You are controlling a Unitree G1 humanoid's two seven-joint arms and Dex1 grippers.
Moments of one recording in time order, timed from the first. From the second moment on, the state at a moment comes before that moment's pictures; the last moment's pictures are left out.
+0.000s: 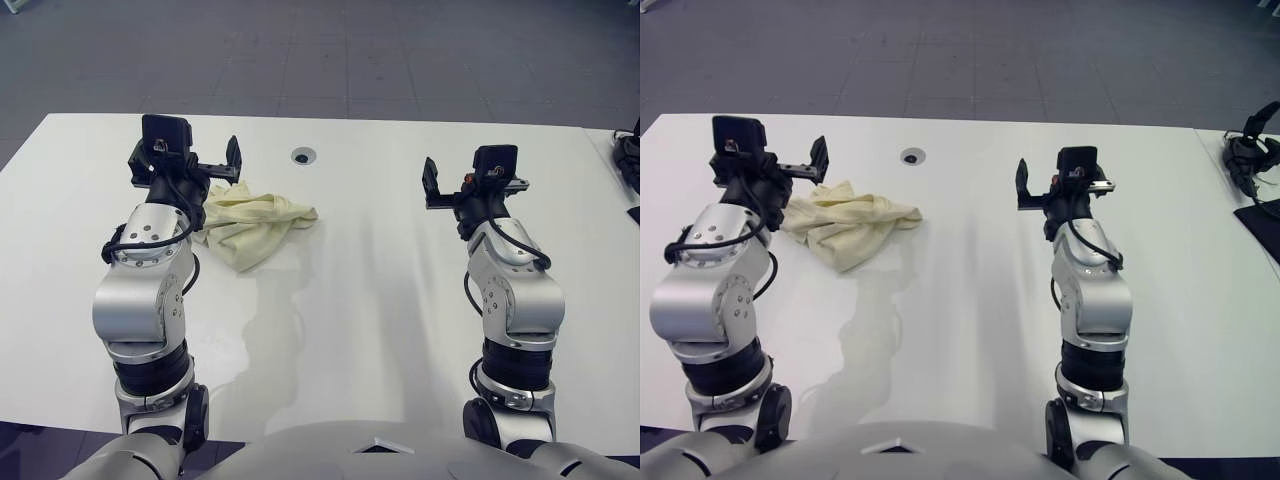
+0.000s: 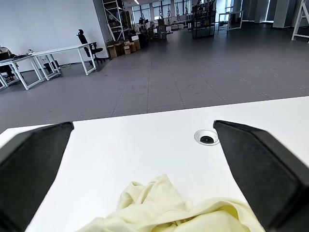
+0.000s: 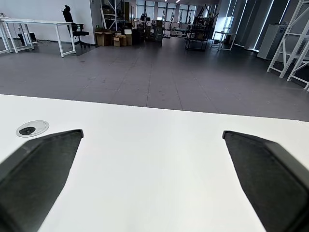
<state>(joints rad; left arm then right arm) -0.33 0.25 0.14 -0.67 -0.08 1.01 -0.02 -0.28 -0.13 -0.10 -0.42 0.07 0.77 0.00</state>
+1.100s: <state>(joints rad) -0.20 0.41 -0.24 -0.17 0.09 0.56 -0.40 -0.22 -0.38 0.10 -0.50 0.14 0.81 0.37</state>
